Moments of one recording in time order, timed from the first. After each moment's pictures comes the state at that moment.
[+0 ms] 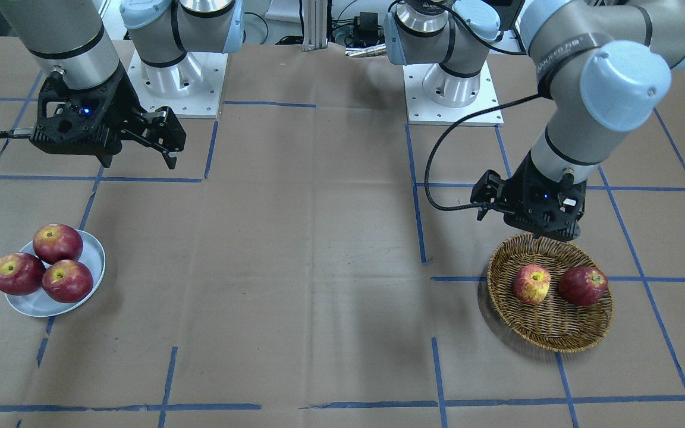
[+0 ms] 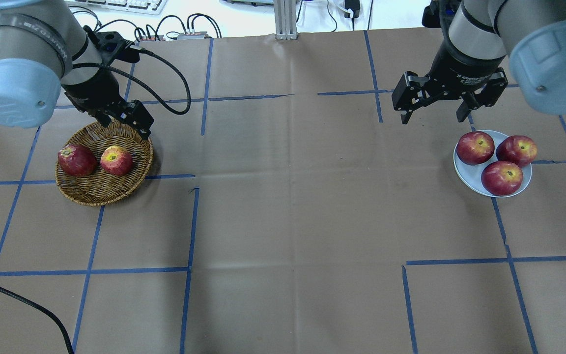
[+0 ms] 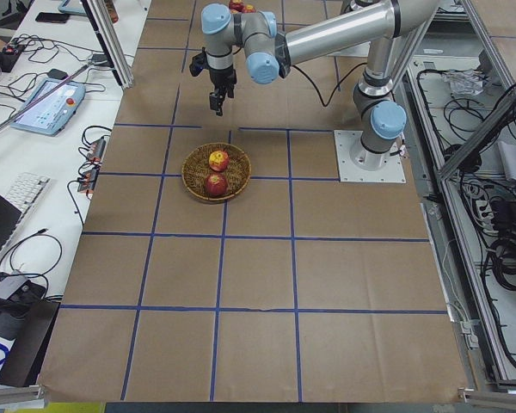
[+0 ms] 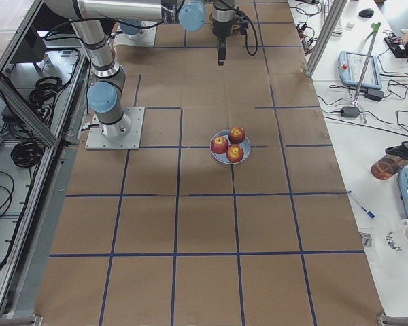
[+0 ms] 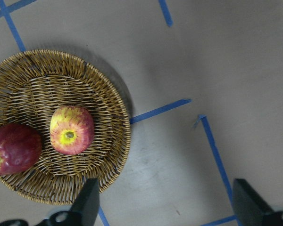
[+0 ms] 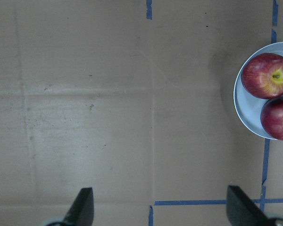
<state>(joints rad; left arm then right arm) -1.38 -1.77 -1.72 -1.23 1.60 0.59 1.56 -1.57 1.64 -1.65 -1.57 0.00</state>
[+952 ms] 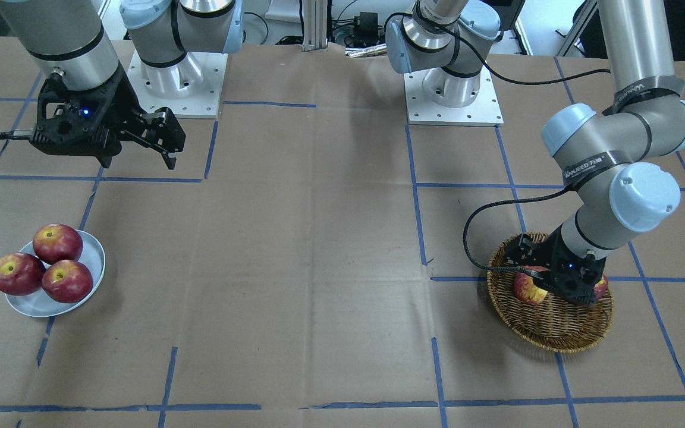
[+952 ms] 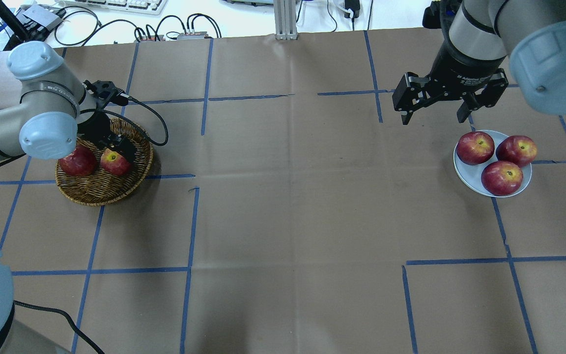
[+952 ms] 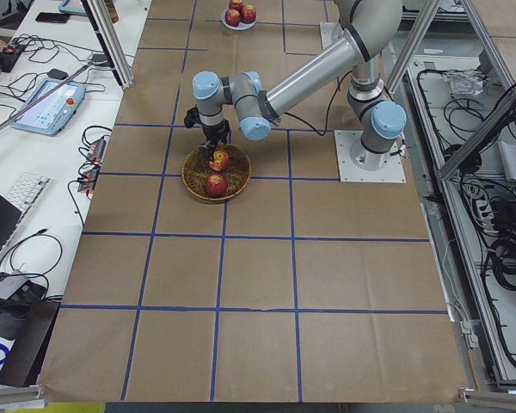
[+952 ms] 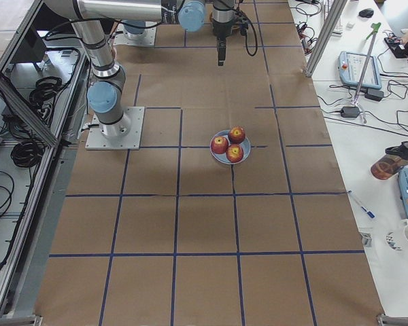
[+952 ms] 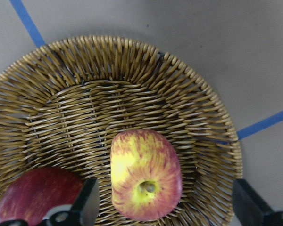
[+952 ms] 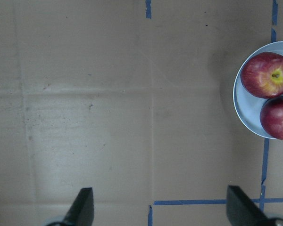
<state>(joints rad) -1.27 -1.96 -1.80 -0.96 1.60 0.75 1.56 -1.57 1.64 -1.65 -1.57 0.00</state>
